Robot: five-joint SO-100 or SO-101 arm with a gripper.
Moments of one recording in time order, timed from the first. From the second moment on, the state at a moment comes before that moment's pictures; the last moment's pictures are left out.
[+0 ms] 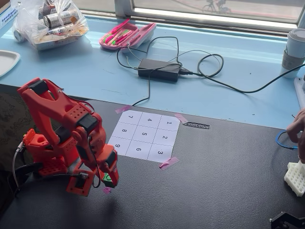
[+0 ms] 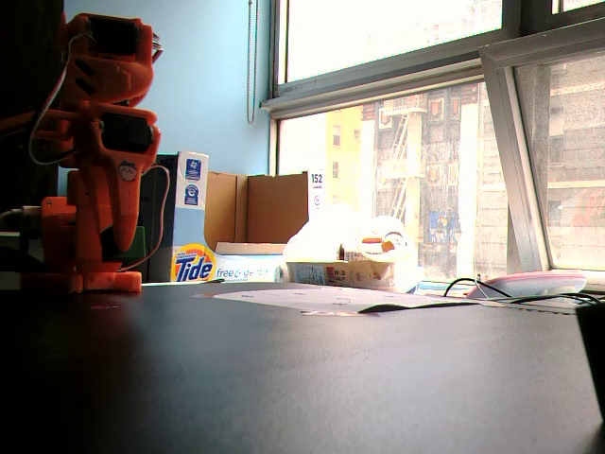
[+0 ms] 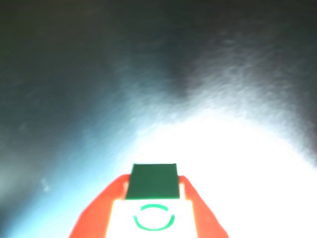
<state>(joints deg) 18.0 126.4 128.1 57.7 -4.6</state>
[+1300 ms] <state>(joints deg) -38.2 89.9 78.3 69.3 2.3</state>
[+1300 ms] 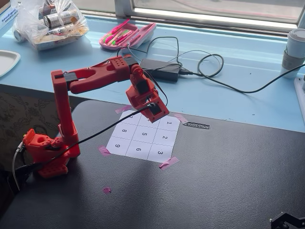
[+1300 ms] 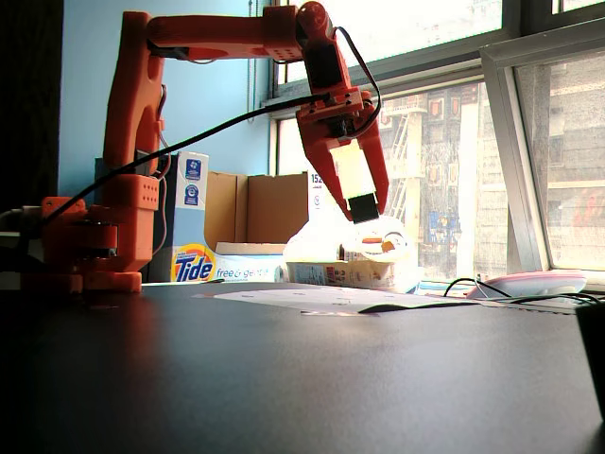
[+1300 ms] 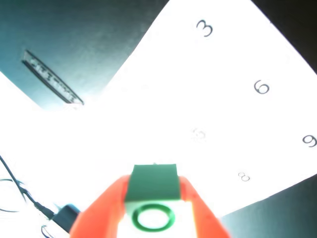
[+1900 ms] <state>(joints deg) -47.5 76.0 70.5 66.7 2.4</state>
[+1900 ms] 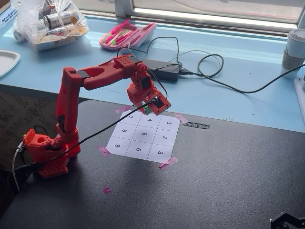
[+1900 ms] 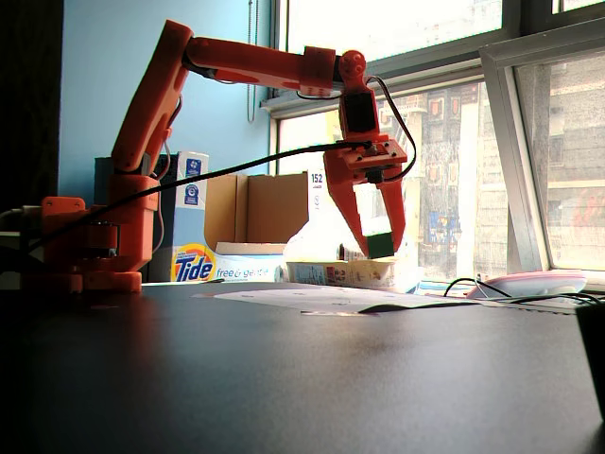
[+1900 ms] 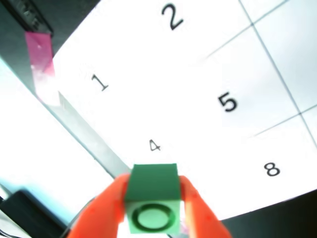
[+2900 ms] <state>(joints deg) -48.8 68.9 70.5 63.7 -2.5</state>
